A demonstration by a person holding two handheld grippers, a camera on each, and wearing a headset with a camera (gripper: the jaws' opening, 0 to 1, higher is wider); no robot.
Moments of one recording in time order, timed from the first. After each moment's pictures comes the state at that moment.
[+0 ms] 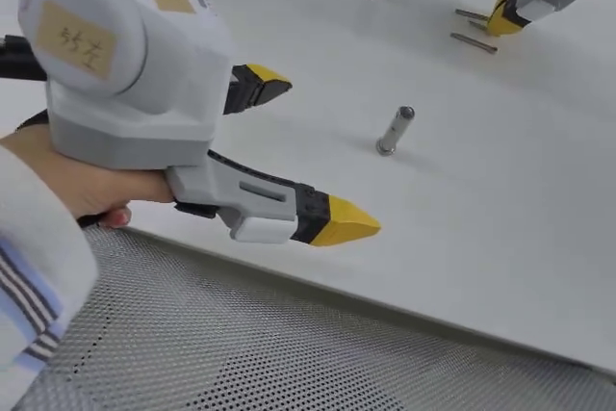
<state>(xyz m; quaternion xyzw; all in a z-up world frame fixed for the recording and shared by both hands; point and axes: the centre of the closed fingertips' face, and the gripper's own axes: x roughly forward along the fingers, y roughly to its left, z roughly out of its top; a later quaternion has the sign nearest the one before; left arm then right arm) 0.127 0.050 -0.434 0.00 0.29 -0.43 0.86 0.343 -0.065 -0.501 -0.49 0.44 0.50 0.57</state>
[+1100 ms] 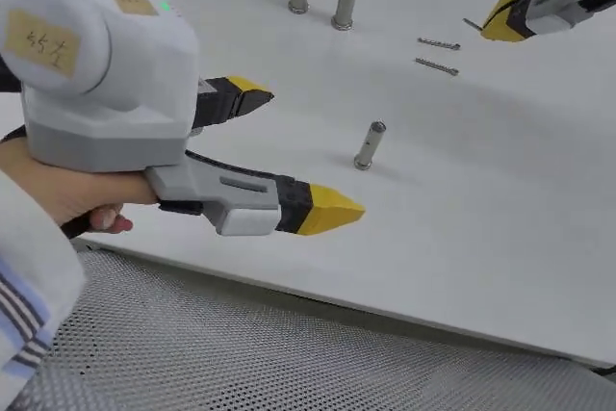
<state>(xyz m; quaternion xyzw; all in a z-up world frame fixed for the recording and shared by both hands) 0.126 0.042 -0.406 -0.01 0.26 -0.42 0.87 0.308 -0.070 -0.426 -0.45 0.34 0.50 0.66</state>
